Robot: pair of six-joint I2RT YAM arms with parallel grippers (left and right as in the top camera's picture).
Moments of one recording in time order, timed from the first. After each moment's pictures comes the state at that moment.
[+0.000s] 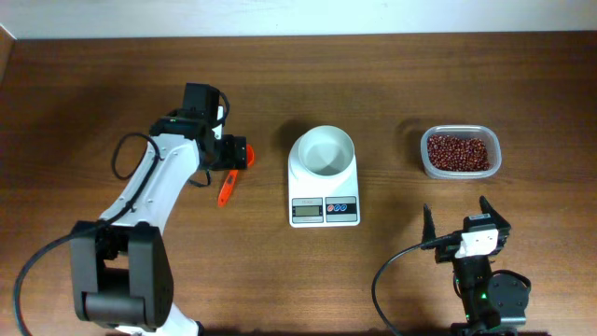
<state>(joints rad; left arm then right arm) -0.10 1.76 1.27 -0.78 -0.06 -0.15 0.00 0.01 0.01 -0.07 -0.09 -0.16</state>
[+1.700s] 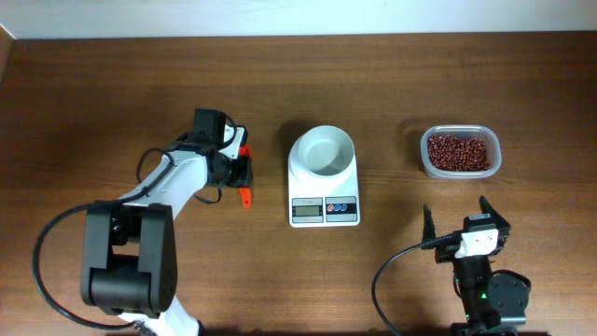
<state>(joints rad) -0.10 1.83 1.07 -0.51 0.19 -0.01 0.00 0.01 0.01 -0.07 -0.09 -0.16</state>
